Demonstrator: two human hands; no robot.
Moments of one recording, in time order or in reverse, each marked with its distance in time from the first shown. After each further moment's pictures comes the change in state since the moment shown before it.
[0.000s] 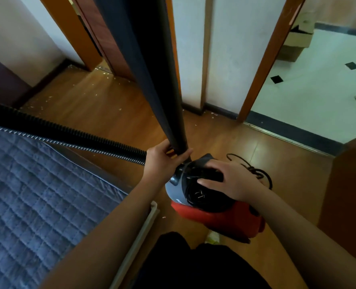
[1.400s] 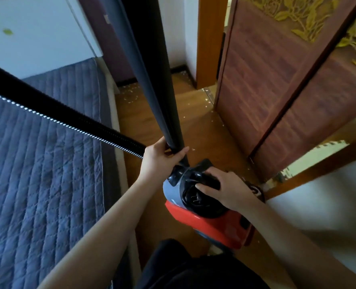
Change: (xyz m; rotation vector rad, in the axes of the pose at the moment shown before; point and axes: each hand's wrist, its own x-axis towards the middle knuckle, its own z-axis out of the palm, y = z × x) left_hand 0.502 -0.214 -0.274 0.055 0.639 -0.533; right_hand 0.727 -0.134 -0.075 -0.091 -0.390 -0.482
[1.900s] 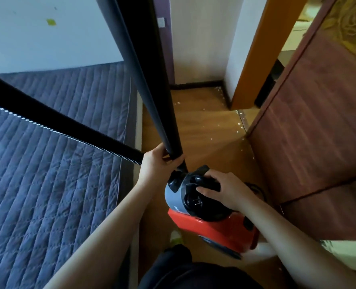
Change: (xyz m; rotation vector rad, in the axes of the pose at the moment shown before) left_hand 0.213 -0.086 -0.094 -0.012 0.159 -0.120; right_hand 0.285 -0.047 -0.005 -0.107 -0.242 -0.082
